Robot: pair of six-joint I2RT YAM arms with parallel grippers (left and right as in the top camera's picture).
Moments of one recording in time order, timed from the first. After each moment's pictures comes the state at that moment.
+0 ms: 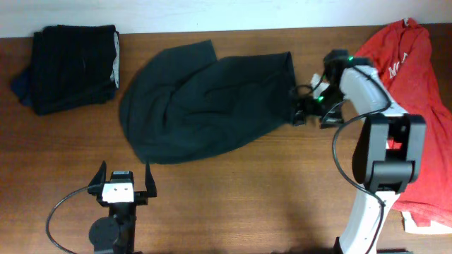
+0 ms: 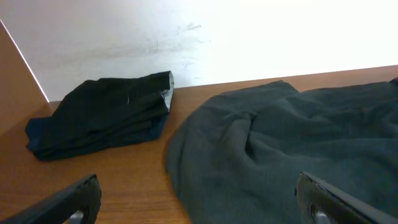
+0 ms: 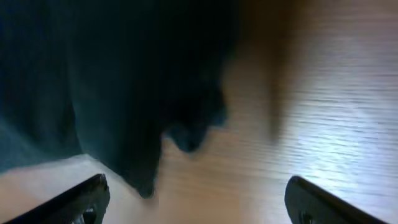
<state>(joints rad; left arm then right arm) 0.08 0.02 0.01 -0.08 0.03 0.12 -0.02 2.17 1.64 -1.11 -0.25 0.00</state>
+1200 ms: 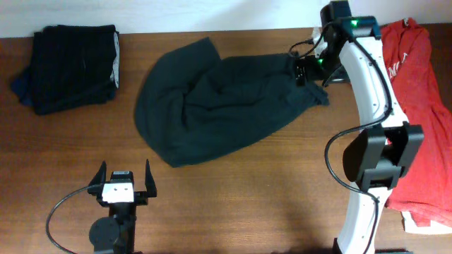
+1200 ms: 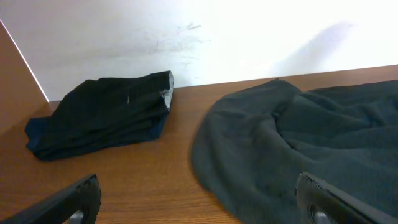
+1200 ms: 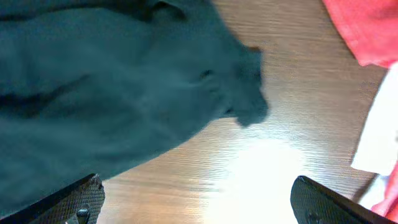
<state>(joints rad) 0.08 0.02 0.01 -0.08 0.03 0.12 0.03 2.21 2.18 -1.35 0.01 0.01</state>
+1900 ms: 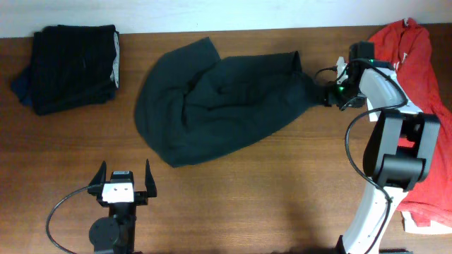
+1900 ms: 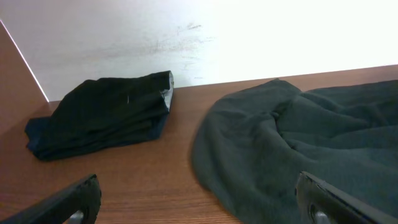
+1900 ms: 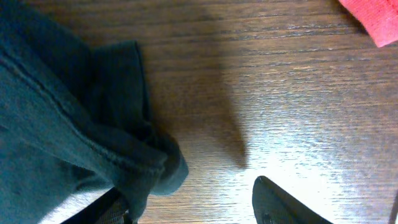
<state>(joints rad) 0.08 0.02 0.01 -0.08 0.03 0.12 -0.17 2.22 1.69 -0.82 -0.06 -0.11</state>
